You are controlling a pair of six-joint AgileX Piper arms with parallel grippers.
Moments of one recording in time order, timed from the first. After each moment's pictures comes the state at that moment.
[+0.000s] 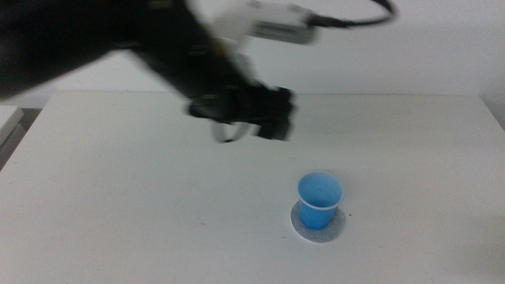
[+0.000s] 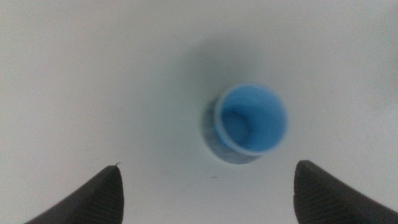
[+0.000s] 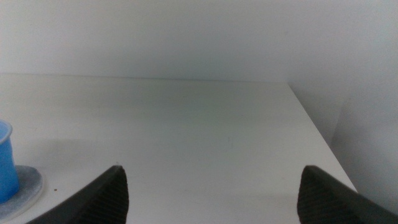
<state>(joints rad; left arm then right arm) -0.63 1.59 -1.45 -0.19 0.92 0.00 -0.02 0.00 0.00 -0.03 0.25 -0.02</state>
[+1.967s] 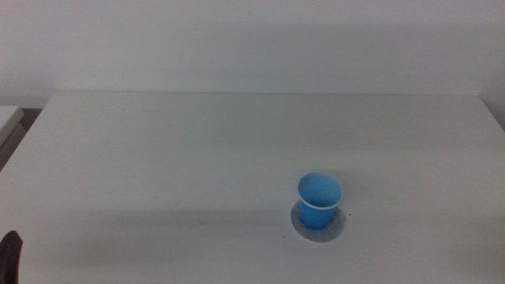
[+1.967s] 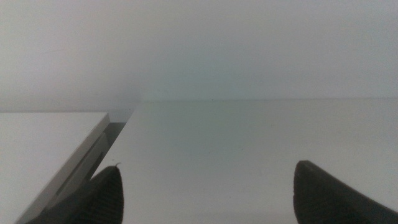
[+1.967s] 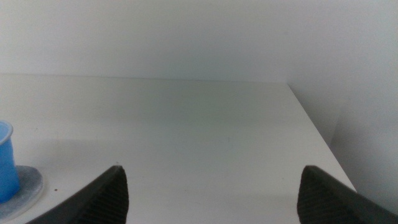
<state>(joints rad) 0.05 0.00 0.00 -0.06 0.17 0.06 -0.02 0.00 0.00 -0.03 0.25 -0.02</state>
